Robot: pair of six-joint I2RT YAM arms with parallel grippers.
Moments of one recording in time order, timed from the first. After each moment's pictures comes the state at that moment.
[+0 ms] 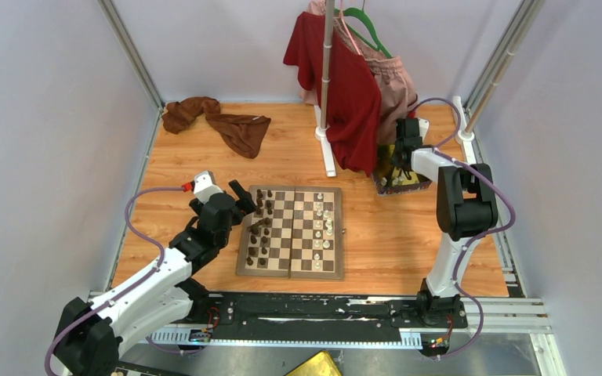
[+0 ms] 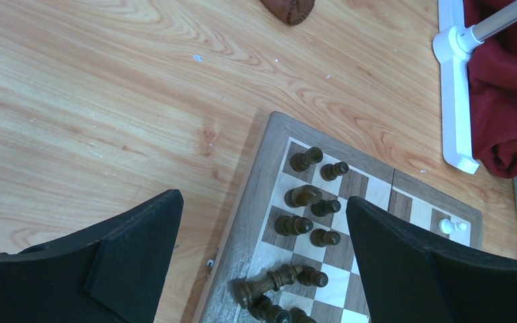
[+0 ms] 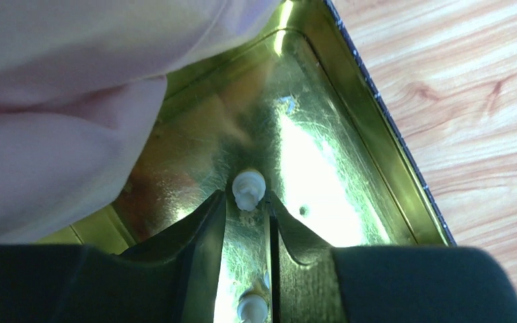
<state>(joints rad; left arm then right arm) -0.58 0.83 0.41 -0.07 -0.60 -0.74 0.11 1.91 1.22 -0.14 0.29 0.35</state>
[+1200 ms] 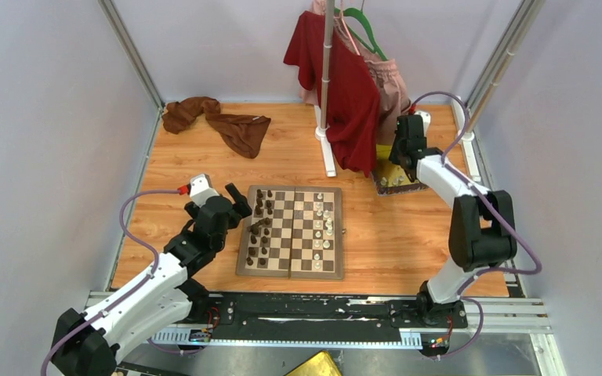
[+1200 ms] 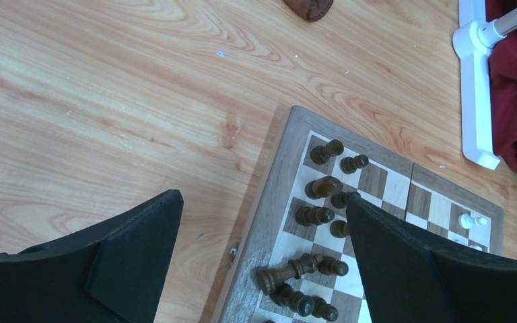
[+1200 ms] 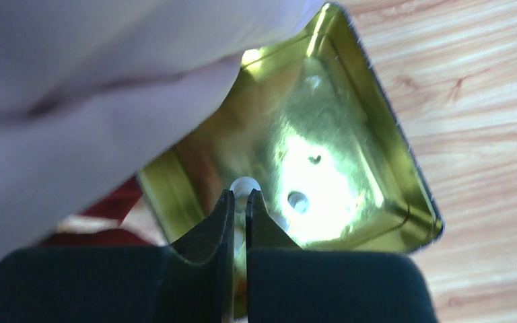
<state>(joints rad) -0.58 0.76 0.41 -0.16 -0.63 -0.73 0.16 1.68 1.16 -0.20 0.28 0.33</state>
